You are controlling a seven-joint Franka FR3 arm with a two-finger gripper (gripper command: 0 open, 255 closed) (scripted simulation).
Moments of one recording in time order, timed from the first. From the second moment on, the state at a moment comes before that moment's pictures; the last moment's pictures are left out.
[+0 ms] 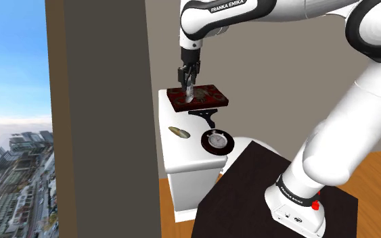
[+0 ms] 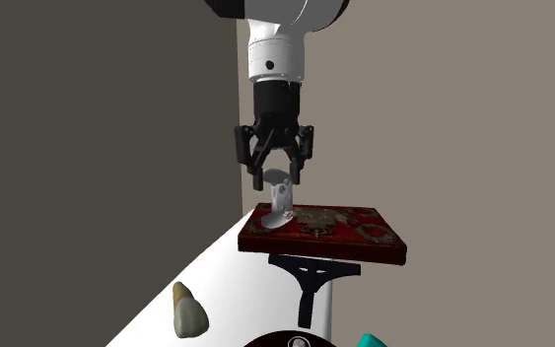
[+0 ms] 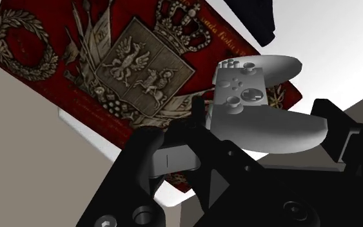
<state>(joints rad) 0.01 -0.03 0.01 -1.96 0.01 1.90 -0.17</state>
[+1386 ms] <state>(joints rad) -0.07 0.13 -0.06 -1.91 0.01 2.04 -0.31</state>
